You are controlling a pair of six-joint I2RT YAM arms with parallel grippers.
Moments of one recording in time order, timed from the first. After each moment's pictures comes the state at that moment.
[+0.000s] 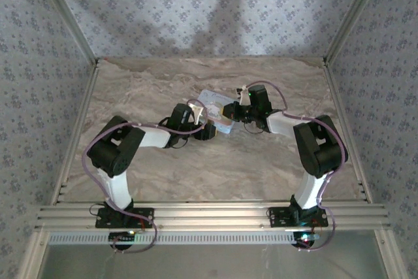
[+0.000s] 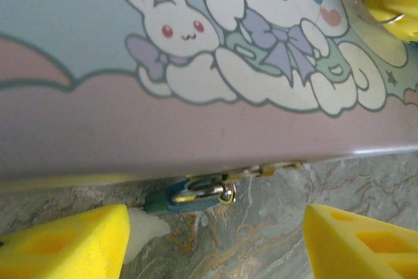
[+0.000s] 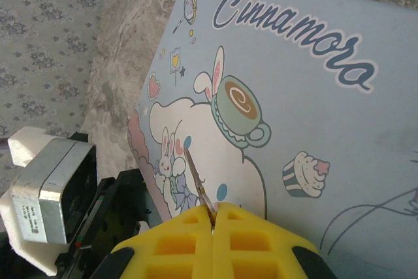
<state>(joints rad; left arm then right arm) -0.61 1.85 0.84 0.34 0.35 -0.40 0.38 1.78 0.95 0.20 -0.59 0.66</state>
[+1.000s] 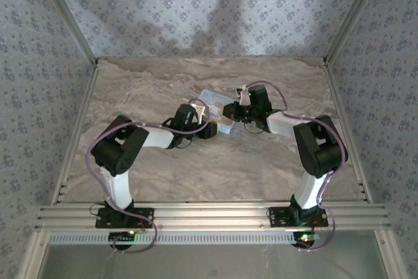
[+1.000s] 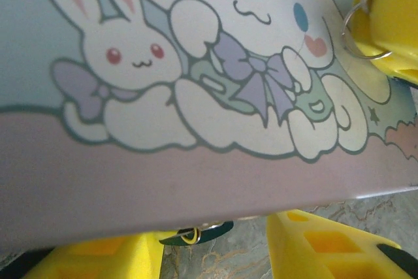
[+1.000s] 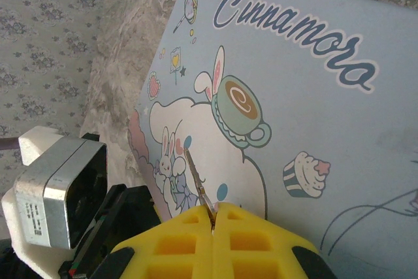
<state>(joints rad) -0.64 1.88 0.86 0.39 0.34 -0.54 0.38 1.78 0.95 0.20 -0.59 0.66</state>
